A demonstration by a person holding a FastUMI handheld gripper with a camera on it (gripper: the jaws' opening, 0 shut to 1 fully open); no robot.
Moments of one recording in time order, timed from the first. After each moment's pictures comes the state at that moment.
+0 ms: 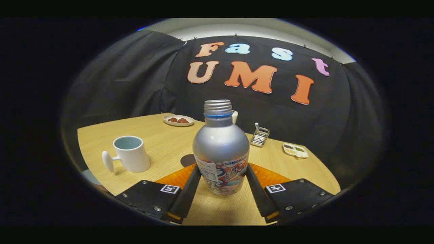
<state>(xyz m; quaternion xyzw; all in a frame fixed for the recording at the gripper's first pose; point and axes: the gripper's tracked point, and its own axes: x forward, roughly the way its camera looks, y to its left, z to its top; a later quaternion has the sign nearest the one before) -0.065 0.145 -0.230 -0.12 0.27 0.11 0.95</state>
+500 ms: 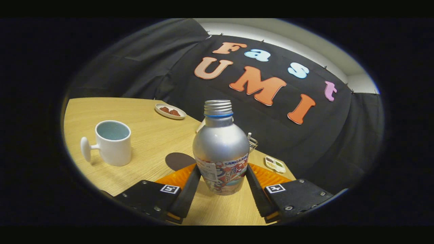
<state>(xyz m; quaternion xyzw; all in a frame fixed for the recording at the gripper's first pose) -0.044 0.153 -0.227 -0.27 0.24 0.08 0.93</state>
